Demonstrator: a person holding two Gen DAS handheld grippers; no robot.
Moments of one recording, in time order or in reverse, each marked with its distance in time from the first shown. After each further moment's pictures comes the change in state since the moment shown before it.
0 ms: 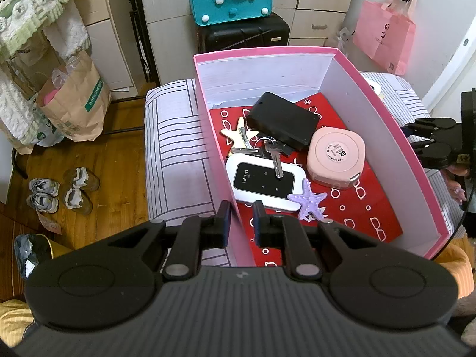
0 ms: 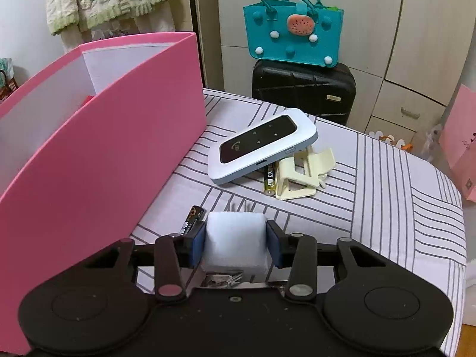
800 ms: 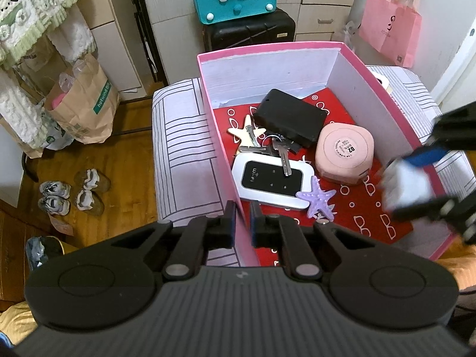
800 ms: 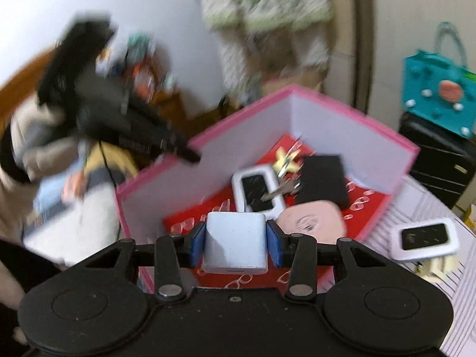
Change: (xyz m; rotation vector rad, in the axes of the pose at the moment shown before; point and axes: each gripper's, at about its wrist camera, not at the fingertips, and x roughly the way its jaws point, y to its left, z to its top) left arm 0.002 -0.001 -0.001 0.025 0.013 0.050; right arm -0.076 0.115 0.052 -0.325 0.036 0.475
